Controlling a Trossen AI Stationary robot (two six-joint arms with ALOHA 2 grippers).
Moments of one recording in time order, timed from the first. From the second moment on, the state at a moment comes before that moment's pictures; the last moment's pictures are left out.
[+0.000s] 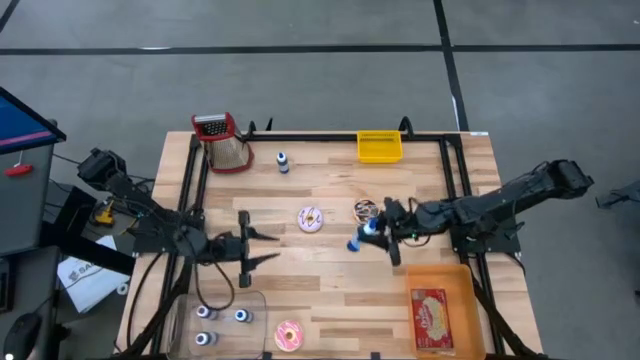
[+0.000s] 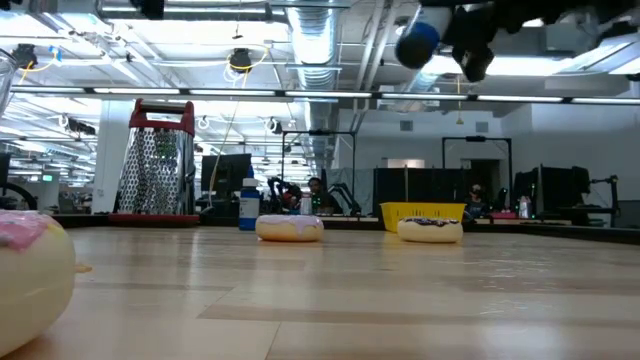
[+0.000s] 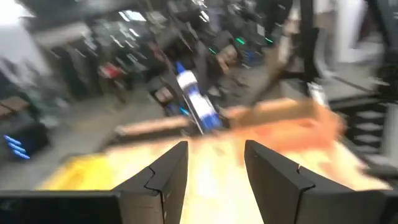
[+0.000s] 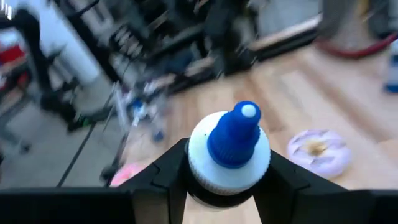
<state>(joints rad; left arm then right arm) -0.62 1.08 0.44 0.66 -0.73 0.20 0.28 1.09 0.61 0.21 0.20 0.44</state>
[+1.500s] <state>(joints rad) -0.59 1.47 0.84 0.37 -0.58 0.02 0.38 1.82 1.42 -0.31 0.05 0.14</state>
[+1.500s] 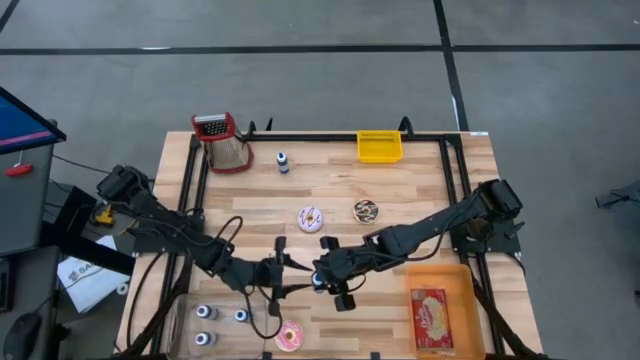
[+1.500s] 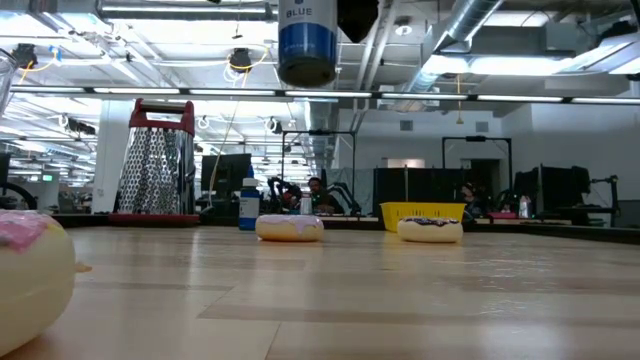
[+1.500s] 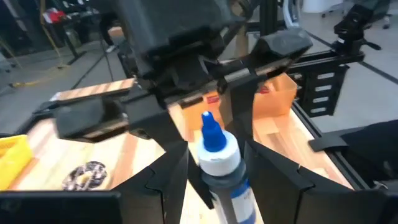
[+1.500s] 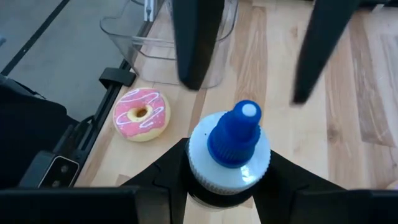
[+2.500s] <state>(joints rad) -0.55 1.54 0.84 0.52 -0.55 -0.01 0.38 1.82 1.41 -0.30 0.08 0.13</state>
